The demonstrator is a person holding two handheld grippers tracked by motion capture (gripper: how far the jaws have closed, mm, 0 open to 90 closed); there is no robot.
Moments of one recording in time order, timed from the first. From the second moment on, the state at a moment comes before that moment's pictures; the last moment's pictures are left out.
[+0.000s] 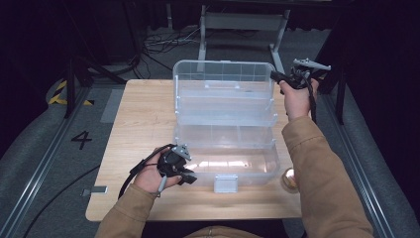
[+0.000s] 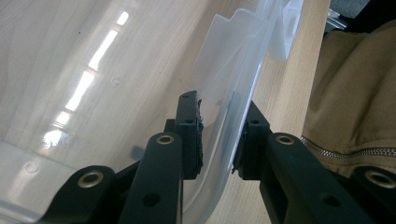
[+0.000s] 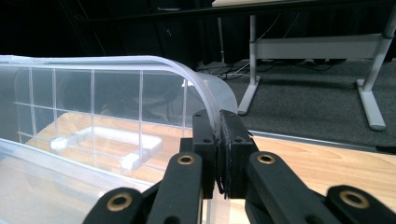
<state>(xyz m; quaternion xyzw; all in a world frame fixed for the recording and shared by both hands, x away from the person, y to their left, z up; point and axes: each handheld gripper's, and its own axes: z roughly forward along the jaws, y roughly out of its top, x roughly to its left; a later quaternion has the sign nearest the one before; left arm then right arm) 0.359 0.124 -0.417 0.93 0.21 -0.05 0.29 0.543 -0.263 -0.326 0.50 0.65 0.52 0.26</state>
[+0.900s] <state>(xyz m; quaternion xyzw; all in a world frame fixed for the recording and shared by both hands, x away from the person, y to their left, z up) 0.358 0.124 -0.417 0.93 0.22 -0.05 0.29 0.568 -0.263 -0.339 0.51 0.65 0.51 0.23</state>
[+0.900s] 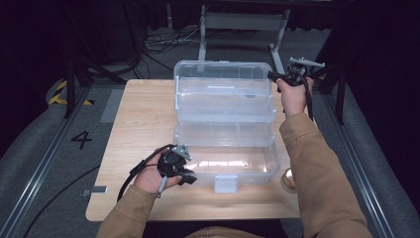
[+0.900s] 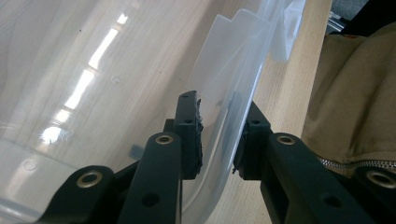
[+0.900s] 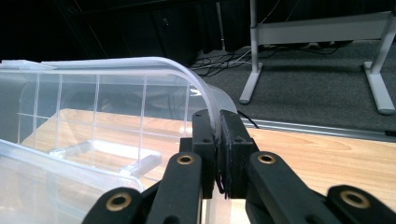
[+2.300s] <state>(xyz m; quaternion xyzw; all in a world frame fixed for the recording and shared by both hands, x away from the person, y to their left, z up) 0.358 0.124 -0.418 0.93 0.23 -0.04 0.30 0.599 -0.265 -0.374 0.54 0.65 0.50 0.20</state>
